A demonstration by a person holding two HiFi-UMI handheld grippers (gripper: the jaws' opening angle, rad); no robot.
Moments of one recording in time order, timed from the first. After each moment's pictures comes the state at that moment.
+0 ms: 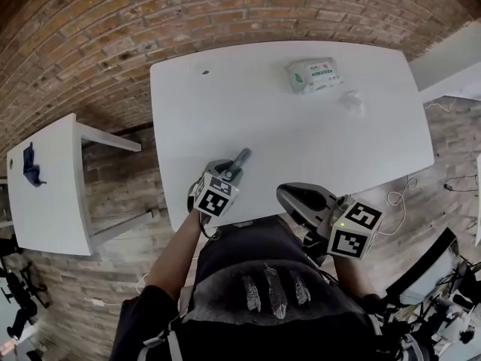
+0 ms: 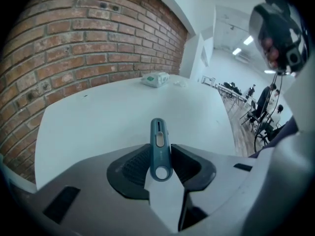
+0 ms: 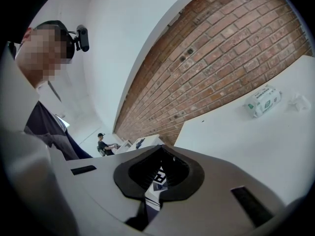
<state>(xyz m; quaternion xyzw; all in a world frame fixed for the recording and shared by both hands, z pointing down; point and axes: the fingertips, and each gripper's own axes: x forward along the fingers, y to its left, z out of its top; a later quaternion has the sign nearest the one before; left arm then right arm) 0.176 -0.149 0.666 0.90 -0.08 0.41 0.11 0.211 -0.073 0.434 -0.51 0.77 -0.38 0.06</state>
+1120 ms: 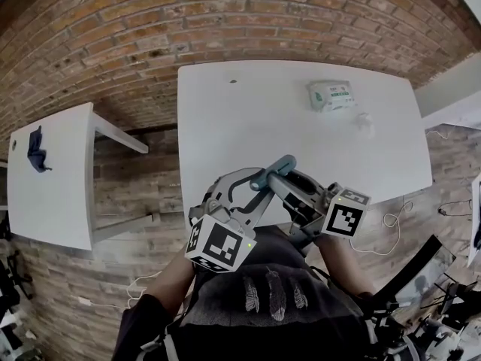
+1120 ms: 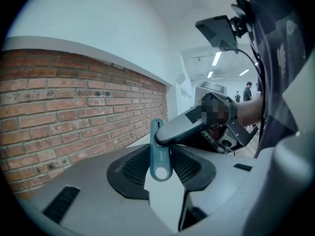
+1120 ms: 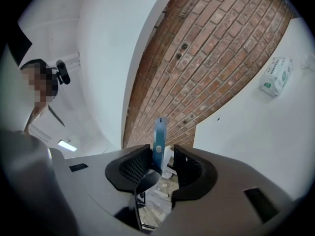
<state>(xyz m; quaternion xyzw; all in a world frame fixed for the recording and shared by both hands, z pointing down) 0.156 -0.127 0.422 0.98 -0.07 0.16 -0.03 0.171 -0.143 0.424 -0.48 0.75 -0.42 0.17</state>
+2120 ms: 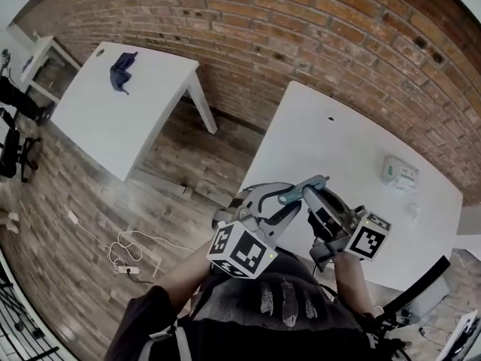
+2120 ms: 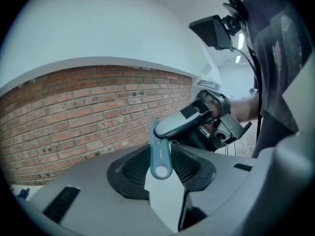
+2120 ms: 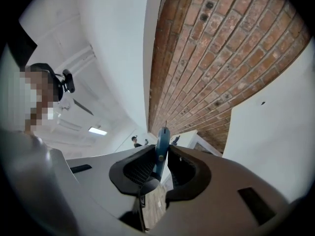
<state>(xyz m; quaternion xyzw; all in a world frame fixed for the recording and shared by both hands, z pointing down) 0.070 -0.175 0.415 0.94 -0.26 0.20 -0.04 0.088 -0.203 0.407 -0.31 0.84 -0.43 0.13</state>
